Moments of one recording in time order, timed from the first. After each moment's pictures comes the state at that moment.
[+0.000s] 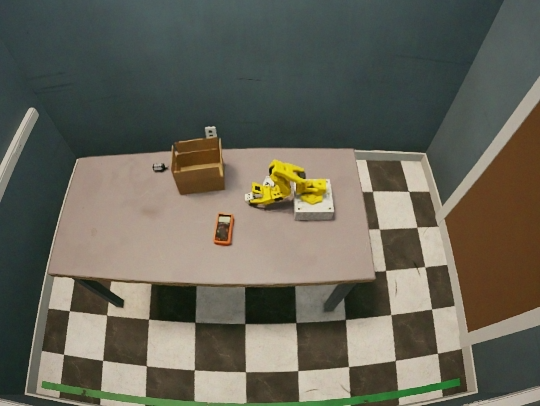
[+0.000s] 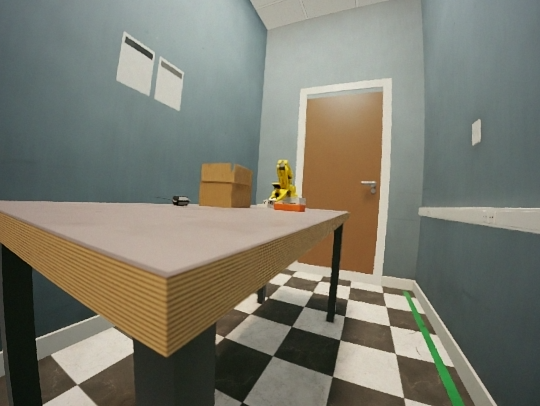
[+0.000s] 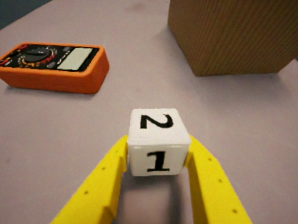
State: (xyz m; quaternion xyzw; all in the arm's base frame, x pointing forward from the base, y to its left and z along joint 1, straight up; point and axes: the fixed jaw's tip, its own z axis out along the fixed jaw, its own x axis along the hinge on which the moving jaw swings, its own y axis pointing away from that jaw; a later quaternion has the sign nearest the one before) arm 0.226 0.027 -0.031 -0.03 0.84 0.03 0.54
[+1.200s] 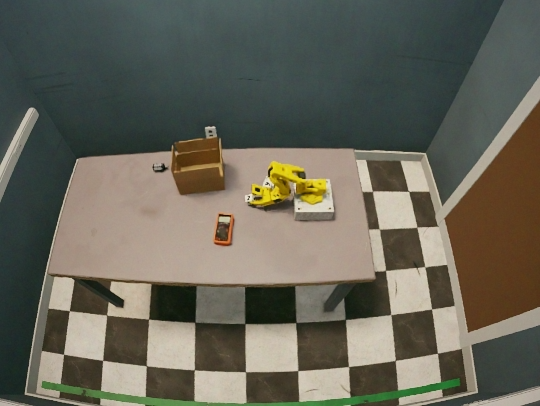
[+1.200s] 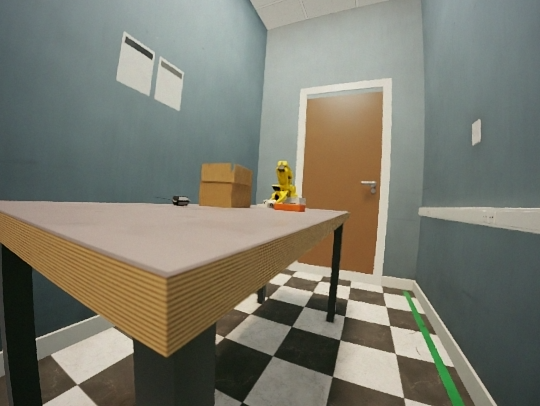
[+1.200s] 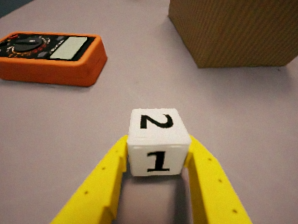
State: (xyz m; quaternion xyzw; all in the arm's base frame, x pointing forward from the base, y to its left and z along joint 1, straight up) arm 0.226 0.027 -0.043 -0.03 0.85 0.03 0.53
